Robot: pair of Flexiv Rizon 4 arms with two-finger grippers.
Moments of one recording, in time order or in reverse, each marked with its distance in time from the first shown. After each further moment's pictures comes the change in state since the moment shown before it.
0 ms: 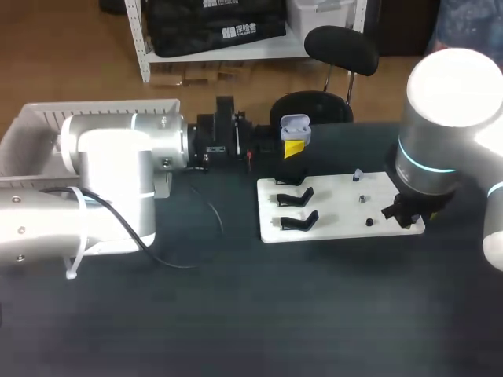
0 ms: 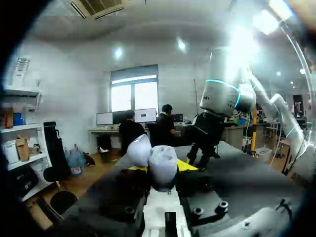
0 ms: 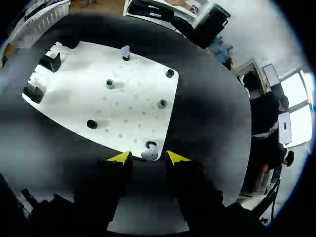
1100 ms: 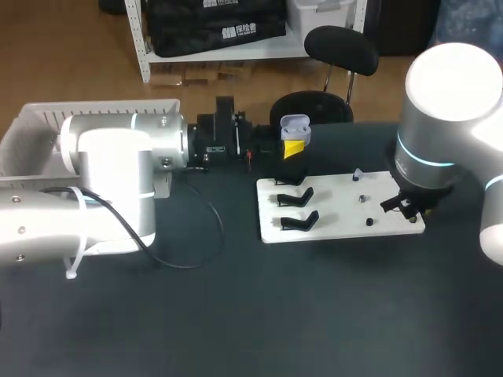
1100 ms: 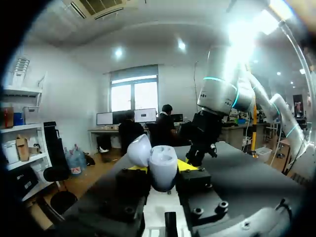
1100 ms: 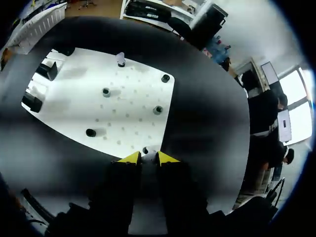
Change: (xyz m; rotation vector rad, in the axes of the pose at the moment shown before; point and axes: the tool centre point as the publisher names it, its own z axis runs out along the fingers) left arm 0.000 0.000 0.000 0.000 0.000 0.000; right arm -0.012 -0.005 -0.007 0.007 -0.014 0.024
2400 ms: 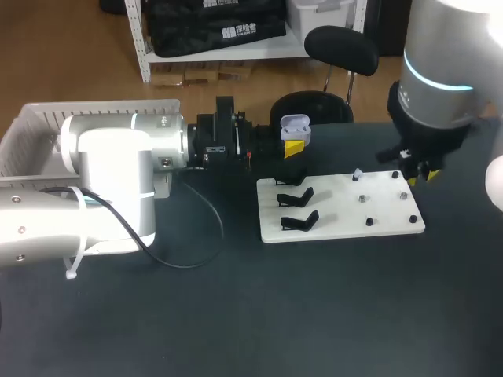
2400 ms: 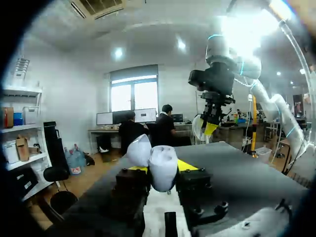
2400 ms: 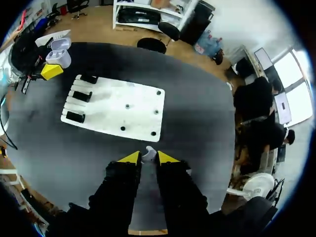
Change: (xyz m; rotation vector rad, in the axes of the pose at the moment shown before) left arm 0.000 0.000 0.000 0.000 0.000 0.000; right arm -0.008 0.010 -0.132 -0.021 0.025 0.163
